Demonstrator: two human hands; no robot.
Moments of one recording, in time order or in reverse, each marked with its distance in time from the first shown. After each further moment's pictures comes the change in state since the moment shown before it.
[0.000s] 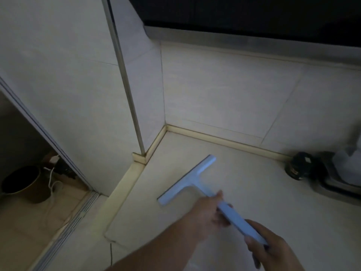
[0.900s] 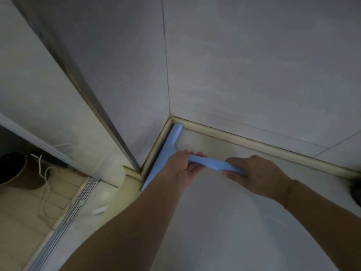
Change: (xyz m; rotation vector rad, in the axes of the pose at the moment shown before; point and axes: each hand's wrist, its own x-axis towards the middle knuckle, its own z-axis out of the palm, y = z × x) left_hand 0.180 0.195 -0.098 -0.429 0.256 0.099; right_hand 0.327 -0.035 0.013 -0.665 -0.132 -0.393
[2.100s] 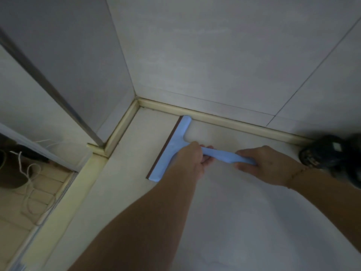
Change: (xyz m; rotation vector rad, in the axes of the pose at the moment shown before) left_hand -0.021 -0.133 0.071 0.089 0.007 0.007; right_hand -0.116 0.077 -0.016 0.201 -0.120 0.126
